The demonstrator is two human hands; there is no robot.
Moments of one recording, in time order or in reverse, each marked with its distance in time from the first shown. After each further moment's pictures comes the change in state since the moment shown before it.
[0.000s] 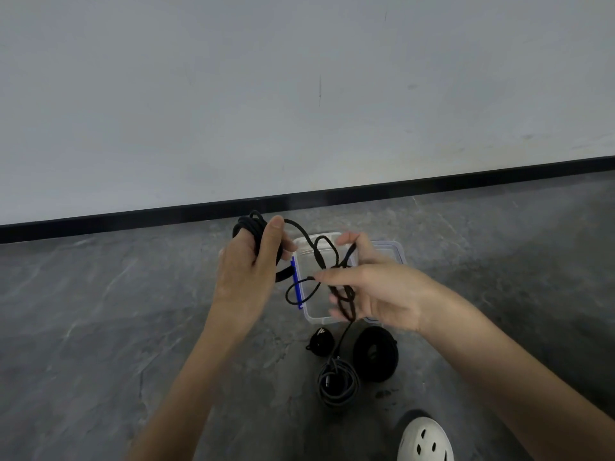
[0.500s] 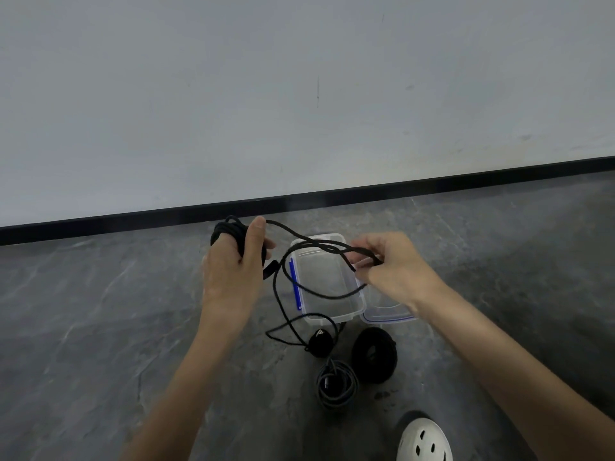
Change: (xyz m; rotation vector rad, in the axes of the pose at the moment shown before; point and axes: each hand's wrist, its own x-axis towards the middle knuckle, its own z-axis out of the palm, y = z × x) left_hand 0.005 -0.003 -0.005 0.071 0.137 -0.106; right_hand 0.012 0.002 -0.024 -0.640 0.461 -0.276
